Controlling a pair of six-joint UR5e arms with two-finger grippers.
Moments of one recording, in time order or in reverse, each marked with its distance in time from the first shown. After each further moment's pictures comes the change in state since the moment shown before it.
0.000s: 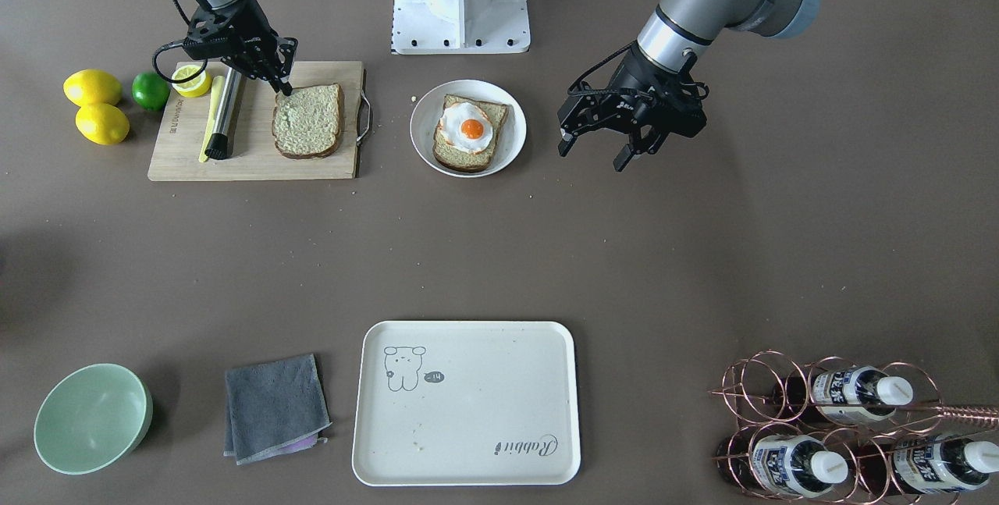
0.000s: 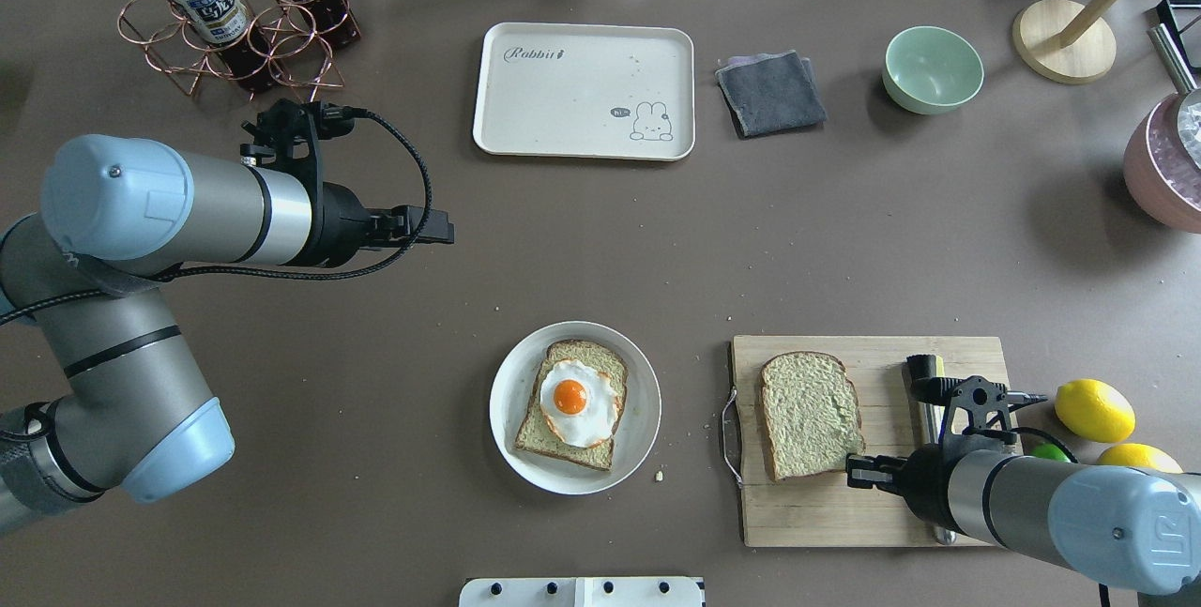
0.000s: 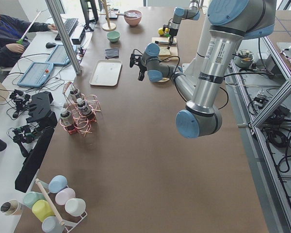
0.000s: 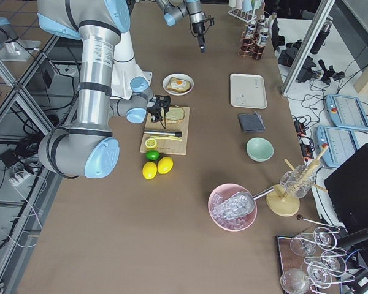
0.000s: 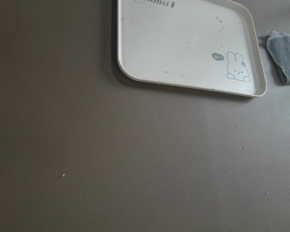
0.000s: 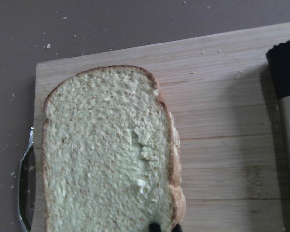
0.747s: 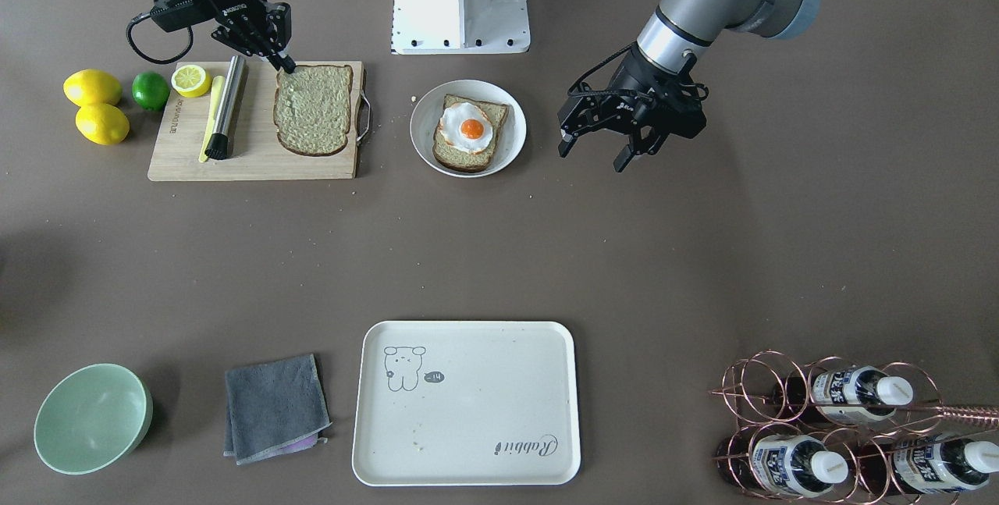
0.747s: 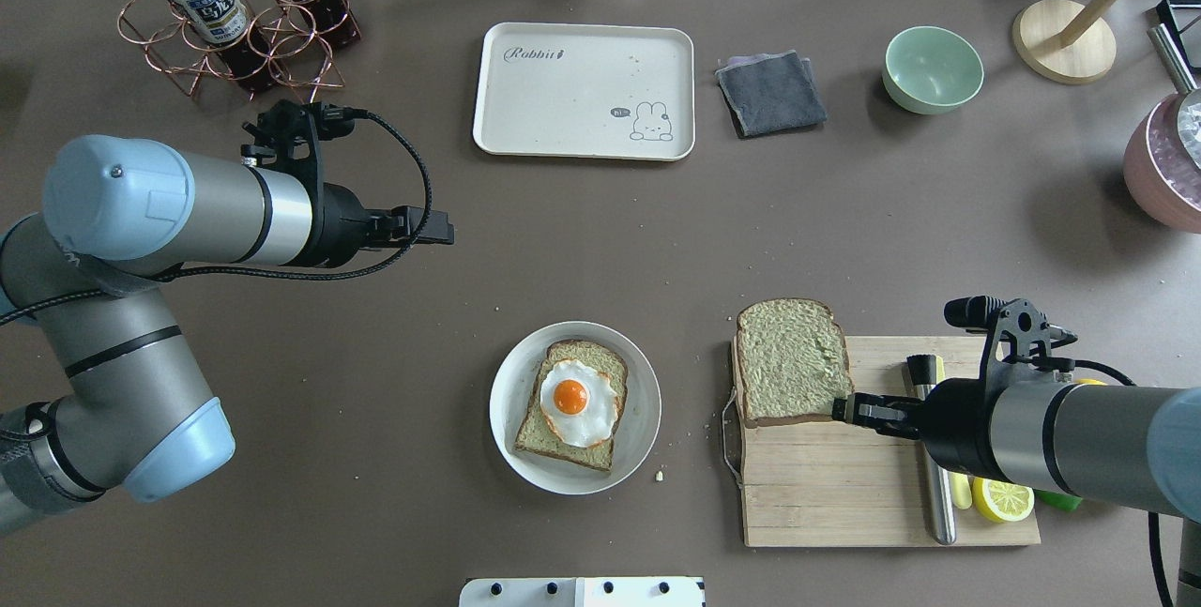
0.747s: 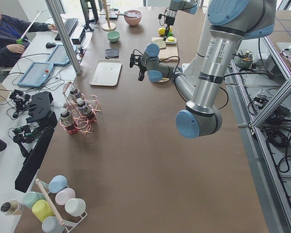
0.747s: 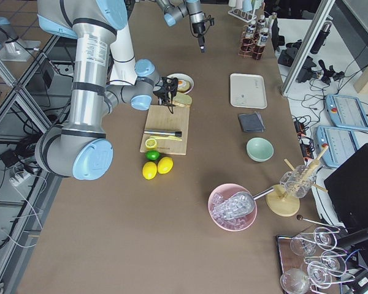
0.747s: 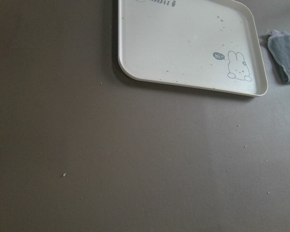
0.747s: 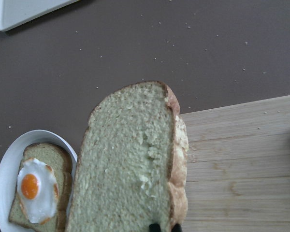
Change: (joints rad) left arm 0.000 0.000 0.003 -0.001 -0.002 0.001; right arm 0.158 0.060 0.153 -0.037 0.143 0.006
